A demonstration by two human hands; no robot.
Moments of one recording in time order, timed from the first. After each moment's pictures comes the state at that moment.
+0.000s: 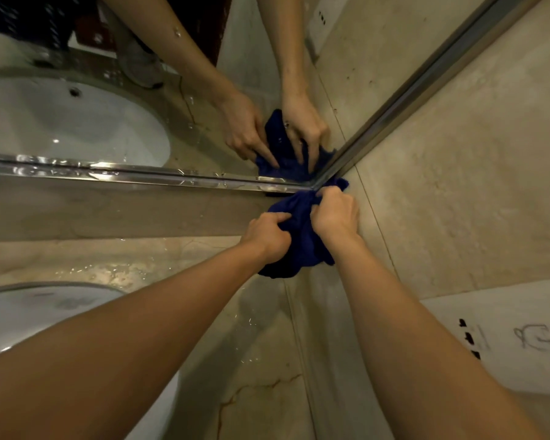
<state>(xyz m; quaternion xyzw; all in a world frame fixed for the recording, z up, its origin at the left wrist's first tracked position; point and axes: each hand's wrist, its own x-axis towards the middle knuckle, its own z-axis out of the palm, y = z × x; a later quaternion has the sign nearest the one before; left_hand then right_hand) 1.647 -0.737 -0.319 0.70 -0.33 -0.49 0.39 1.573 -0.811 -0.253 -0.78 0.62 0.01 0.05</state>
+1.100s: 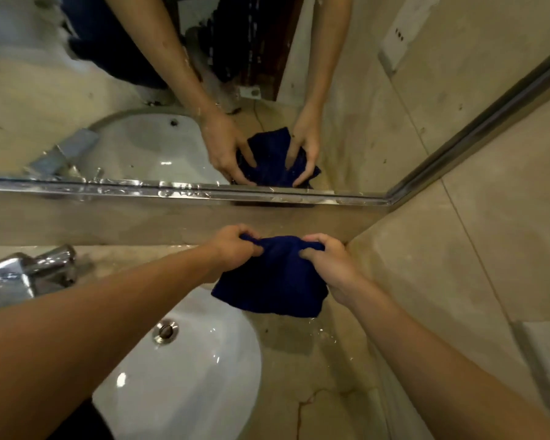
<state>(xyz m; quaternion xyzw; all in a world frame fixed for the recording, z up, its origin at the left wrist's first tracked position) 1.787 -0.612 -0.314 0.74 -0.20 -0.55 0.32 1.627 -0.712 -0.303 -0.61 0.57 -0.04 0.54</state>
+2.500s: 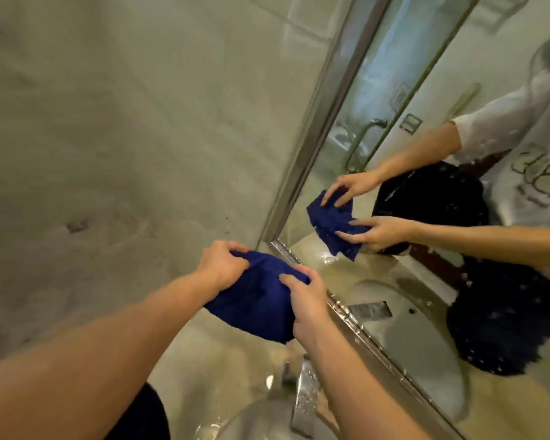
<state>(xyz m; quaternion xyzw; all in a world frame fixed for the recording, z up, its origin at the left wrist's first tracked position) 2.057 -0.185 -0.200 0.83 0.15 -0.14 0.52 2.014 -0.331 -0.189 -0.66 0.31 0.05 0.69</state>
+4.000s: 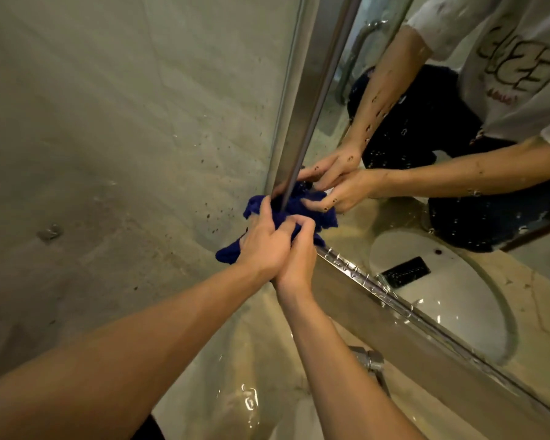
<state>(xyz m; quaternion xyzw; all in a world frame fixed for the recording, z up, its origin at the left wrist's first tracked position) 2.129 -0.241 -0.243 0.79 0.05 -0.18 0.58 2.103 -0.283 -0.252 -0.76 0.30 -0.12 0.56</state>
